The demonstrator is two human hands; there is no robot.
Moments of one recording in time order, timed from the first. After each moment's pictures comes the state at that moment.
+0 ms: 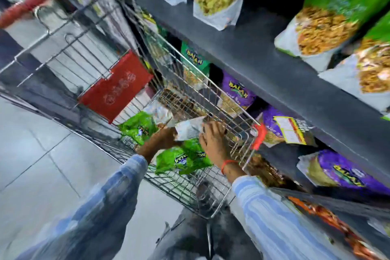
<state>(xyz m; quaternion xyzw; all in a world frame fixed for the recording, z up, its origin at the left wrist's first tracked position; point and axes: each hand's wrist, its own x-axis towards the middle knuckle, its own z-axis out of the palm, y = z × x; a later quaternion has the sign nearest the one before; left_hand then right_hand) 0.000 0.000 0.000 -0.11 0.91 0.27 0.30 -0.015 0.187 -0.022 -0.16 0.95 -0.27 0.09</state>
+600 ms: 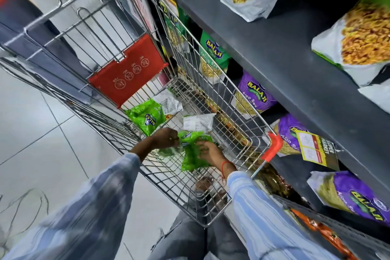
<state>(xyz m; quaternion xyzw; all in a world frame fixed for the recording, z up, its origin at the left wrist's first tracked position) 0.011 -0.026 -0.024 -0.05 0.89 0.24 0.39 -0.013 0.173 -0.085 0.05 0.75 -0.43 0.50</state>
